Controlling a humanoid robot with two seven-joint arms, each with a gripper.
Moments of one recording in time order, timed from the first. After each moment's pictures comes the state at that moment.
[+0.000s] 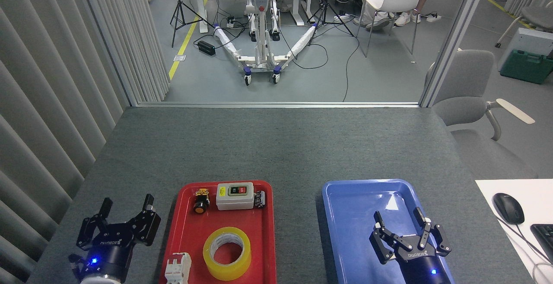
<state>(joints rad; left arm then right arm) 0.03 0.18 0.07 -1.60 -1.20 -0.05 0.11 0.07 -0.13 0.02 -1.51 1.35 -0.11 -0.16</state>
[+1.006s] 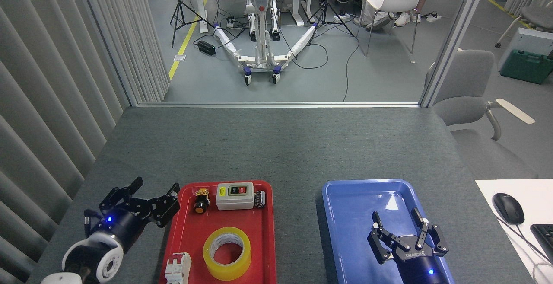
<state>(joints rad) -0.15 0.28 0.01 -1.59 -1.14 -0.25 -0.41 0.06 -0.12 0.03 -1.49 1.35 -0.12 -0.17</state>
